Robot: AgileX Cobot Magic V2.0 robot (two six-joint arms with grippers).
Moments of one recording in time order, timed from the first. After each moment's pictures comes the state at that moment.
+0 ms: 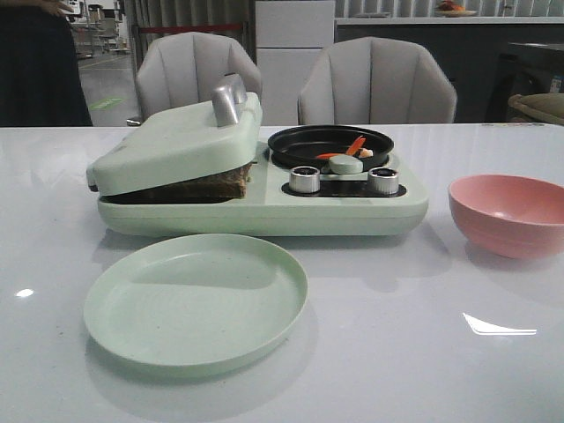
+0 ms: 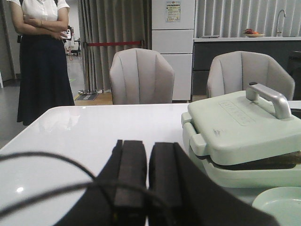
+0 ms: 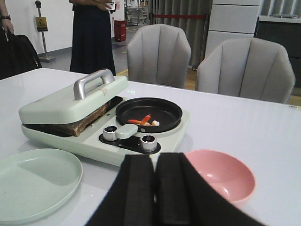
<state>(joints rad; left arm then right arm) -0.07 0.00 0.00 0.04 0.00 -0.06 0.27 0.05 -0.22 0.30 0.24 -0.27</state>
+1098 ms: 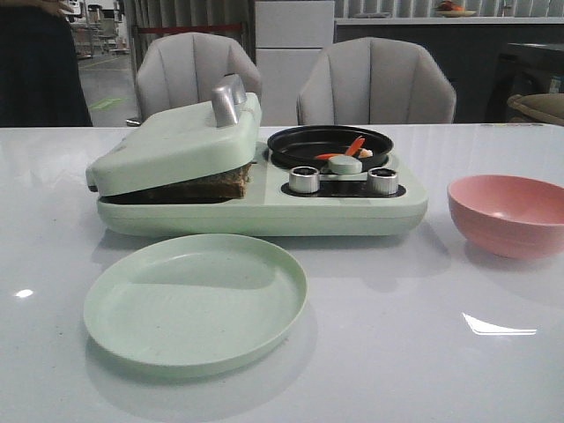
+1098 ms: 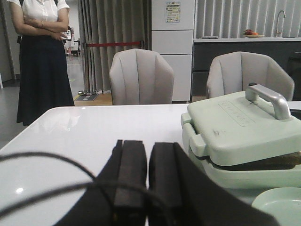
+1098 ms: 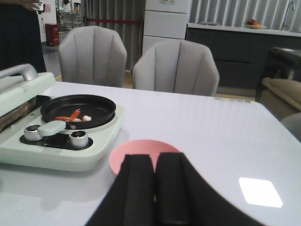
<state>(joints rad) -0.07 0.00 0.00 0.04 0.00 -0.06 0.09 -0.01 -0.06 0.02 0.12 -0.02</state>
